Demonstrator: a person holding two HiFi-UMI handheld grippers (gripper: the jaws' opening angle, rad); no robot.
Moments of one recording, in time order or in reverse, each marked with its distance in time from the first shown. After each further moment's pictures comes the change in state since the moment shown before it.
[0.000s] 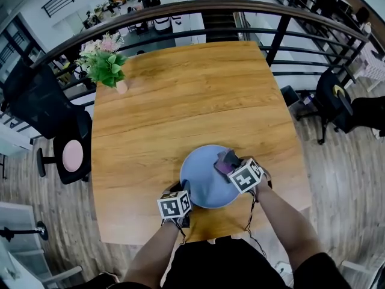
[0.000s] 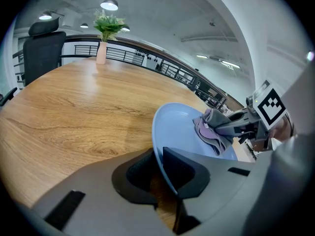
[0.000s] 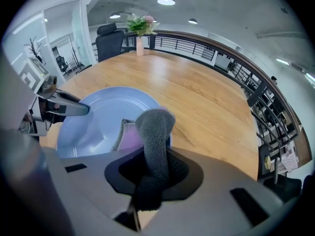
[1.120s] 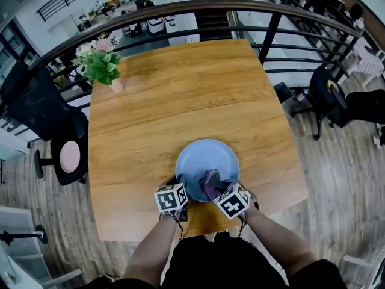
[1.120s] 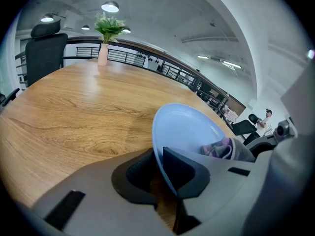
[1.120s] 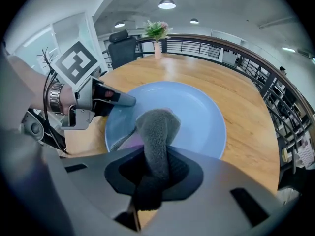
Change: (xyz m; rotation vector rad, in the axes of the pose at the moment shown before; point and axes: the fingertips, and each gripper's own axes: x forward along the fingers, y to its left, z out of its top) left arm -0.003 -0.003 0.002 -0.005 -0.011 0.019; right arm -0.034 0.113 -0.043 0.023 -0.040 0.152
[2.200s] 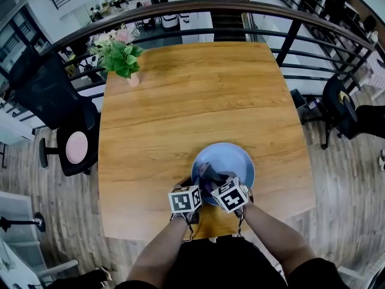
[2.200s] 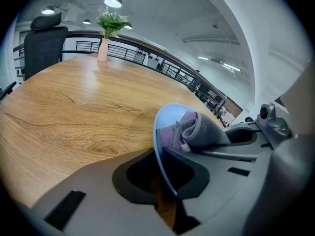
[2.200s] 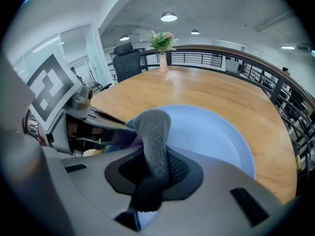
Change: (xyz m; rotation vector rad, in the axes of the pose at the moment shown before) left arm 0.001 0.004 -0.001 -0.028 0.022 -0.045; right arm 0.044 0.027 0.082 0.003 -0.159 0.071
